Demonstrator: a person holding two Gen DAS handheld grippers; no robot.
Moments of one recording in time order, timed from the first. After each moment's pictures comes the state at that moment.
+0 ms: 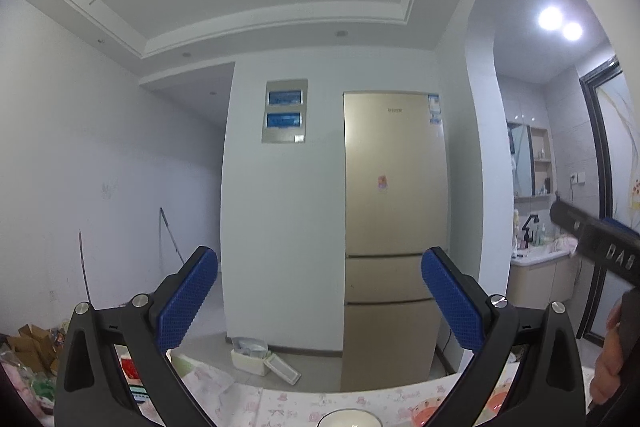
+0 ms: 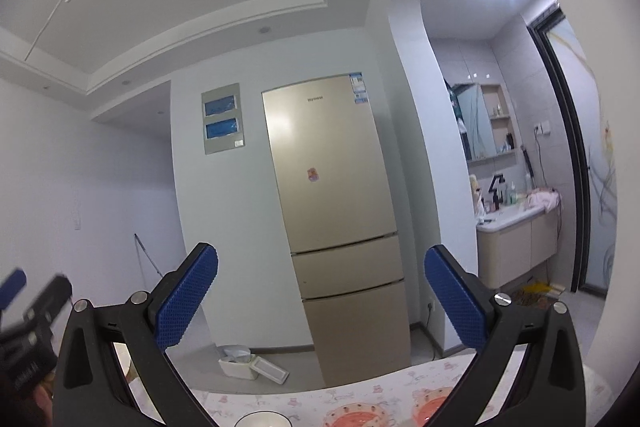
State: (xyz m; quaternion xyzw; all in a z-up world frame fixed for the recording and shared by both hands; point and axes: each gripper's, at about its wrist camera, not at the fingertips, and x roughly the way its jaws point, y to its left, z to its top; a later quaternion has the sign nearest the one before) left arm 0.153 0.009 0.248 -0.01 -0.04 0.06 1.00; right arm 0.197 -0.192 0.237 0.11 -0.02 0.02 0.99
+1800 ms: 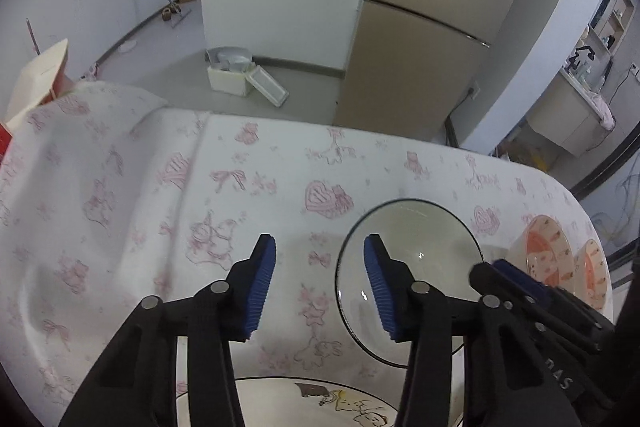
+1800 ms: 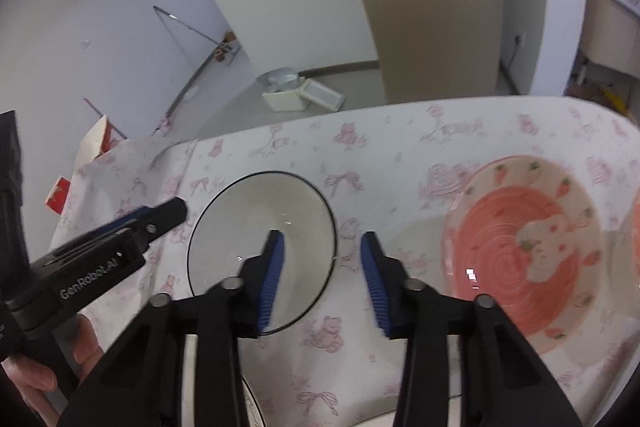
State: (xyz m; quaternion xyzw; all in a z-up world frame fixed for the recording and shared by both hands) left arm 0.446 0.059 -0.040 -0.10 0.48 0.04 0.87; right arm 0.429 -0.096 -0.057 0.11 0.49 0.19 0.85
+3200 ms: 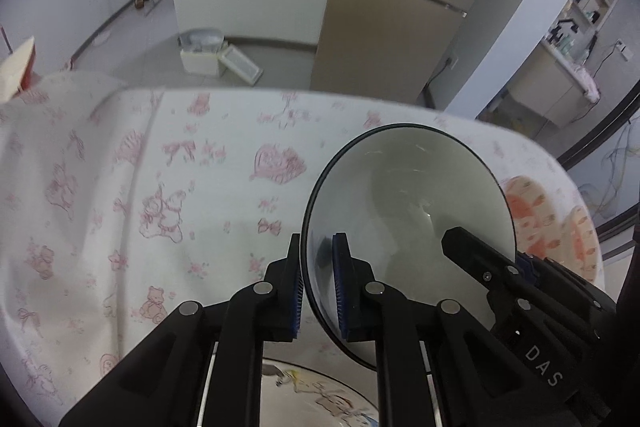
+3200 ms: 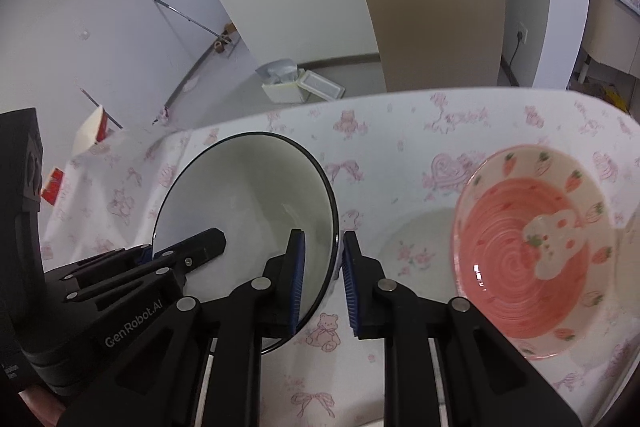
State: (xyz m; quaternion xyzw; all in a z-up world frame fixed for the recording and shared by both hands) left arm 0.439 0.027 -0.040 -0.10 0.51 -0.01 0.85; right arm 0.429 -0.093 -0.049 0.10 0.49 0.18 0.85
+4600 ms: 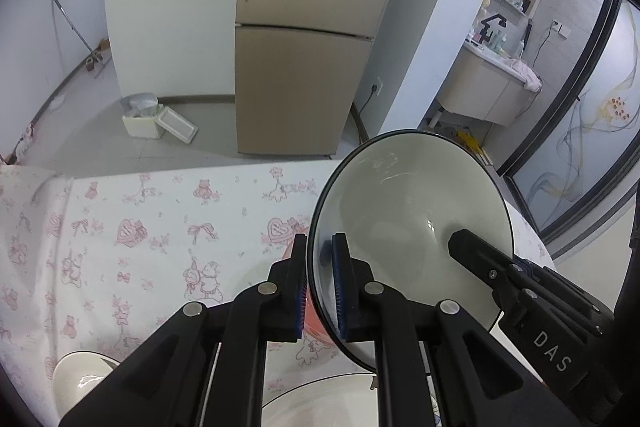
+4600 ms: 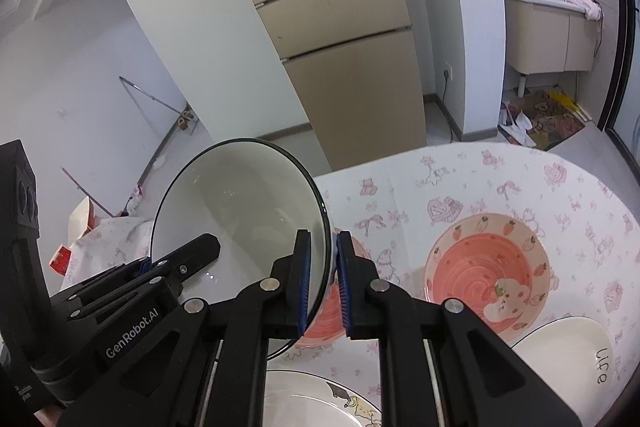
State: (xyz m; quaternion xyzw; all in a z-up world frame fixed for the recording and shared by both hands) left arm 0.444 -0.133 0.026 -0.06 0.44 -0.10 0.89; right arm 0.398 -0.251 0.016 0.16 0.42 0.08 0.89
